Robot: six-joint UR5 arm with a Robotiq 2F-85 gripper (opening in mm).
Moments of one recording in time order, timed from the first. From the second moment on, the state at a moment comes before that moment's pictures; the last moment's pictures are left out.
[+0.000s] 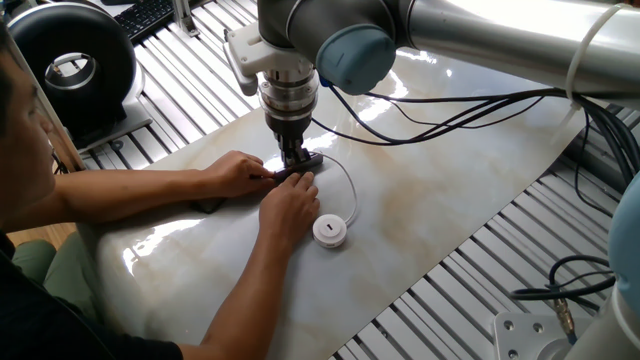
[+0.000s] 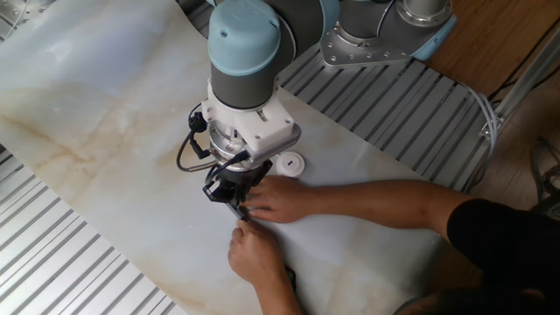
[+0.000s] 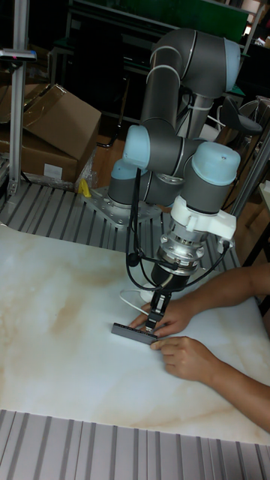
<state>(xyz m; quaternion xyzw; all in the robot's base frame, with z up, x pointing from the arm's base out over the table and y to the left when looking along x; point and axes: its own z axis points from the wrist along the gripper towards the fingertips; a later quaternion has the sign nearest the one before) 0.571 0.085 0.049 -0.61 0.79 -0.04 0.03</state>
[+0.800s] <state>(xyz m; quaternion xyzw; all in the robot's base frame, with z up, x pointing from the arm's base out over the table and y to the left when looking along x) 0.575 0.084 0.048 -0.61 0.79 -0.04 0.03</state>
